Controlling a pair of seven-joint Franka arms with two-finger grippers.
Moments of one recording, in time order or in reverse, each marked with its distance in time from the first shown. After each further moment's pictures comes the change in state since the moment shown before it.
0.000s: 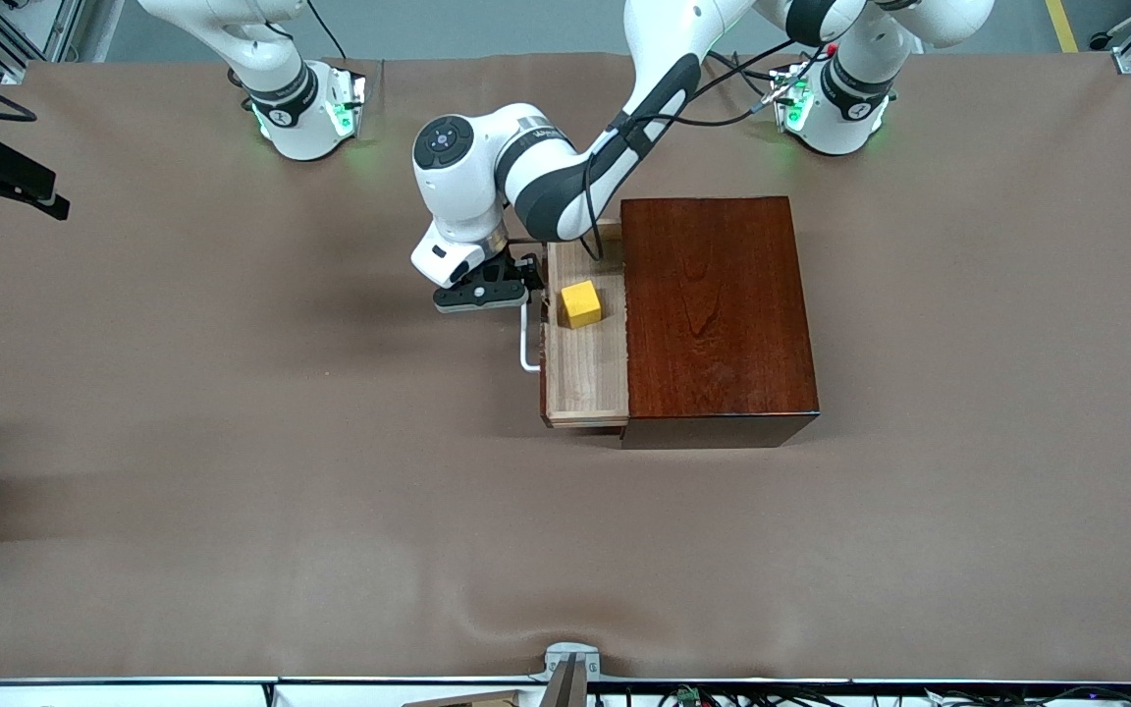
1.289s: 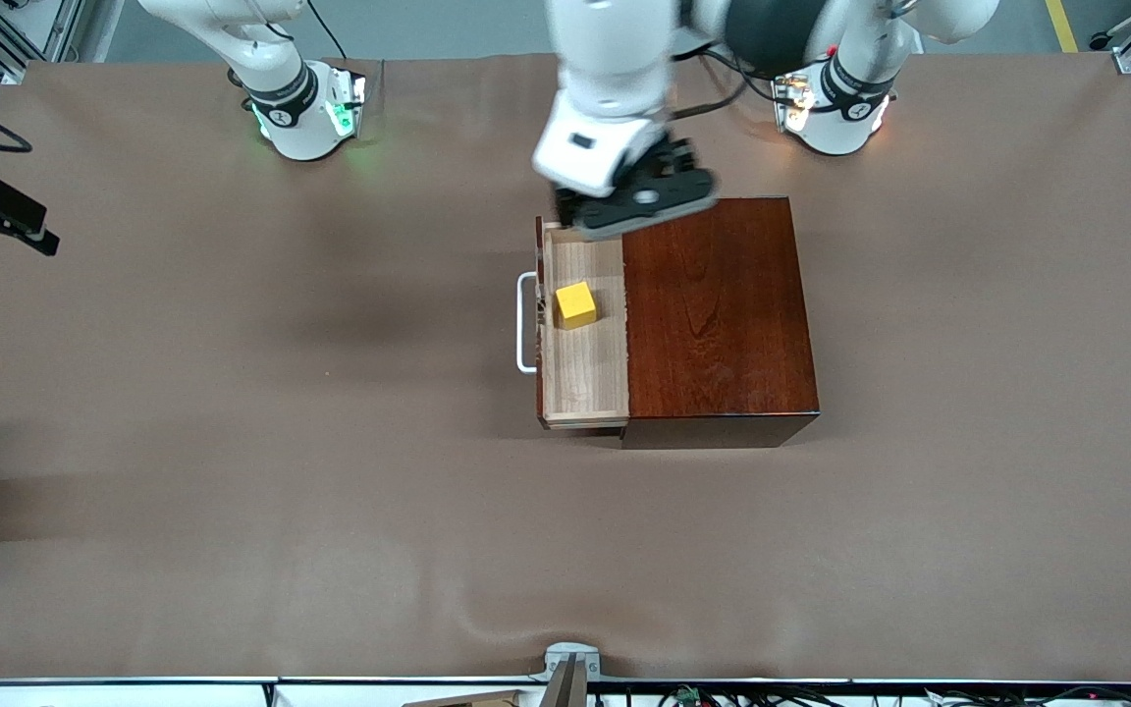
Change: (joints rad) left arm 0.222 -0.459 0.035 0.046 0.000 -0.591 0.141; right arm -0.004 0.039 0.005 0.009 -0.007 0.131 -0.002
